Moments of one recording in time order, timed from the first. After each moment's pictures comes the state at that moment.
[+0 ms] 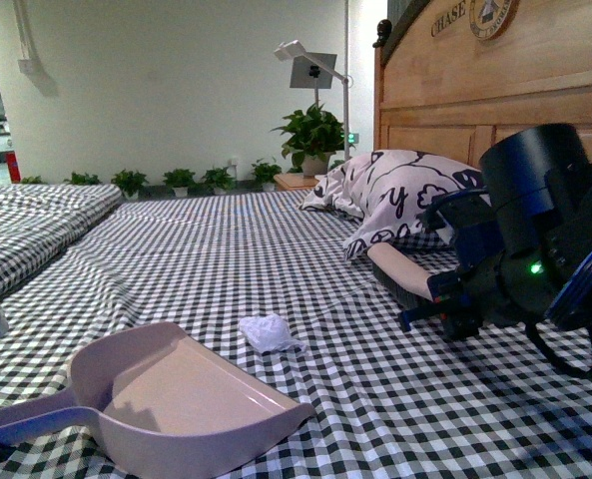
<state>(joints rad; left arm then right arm) 0.12 1.57 0.85 -0.07 0.52 0.93 0.36 1.99 1.29 0.22 0.21 -0.12</state>
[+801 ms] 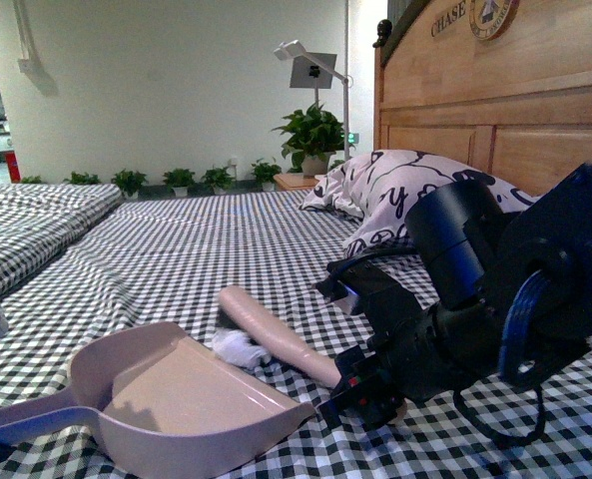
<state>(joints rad) 0.12 1.57 0.85 -0.07 0.52 0.94 0.38 1.83 1.27 -0.25 -0.60 -0.40</state>
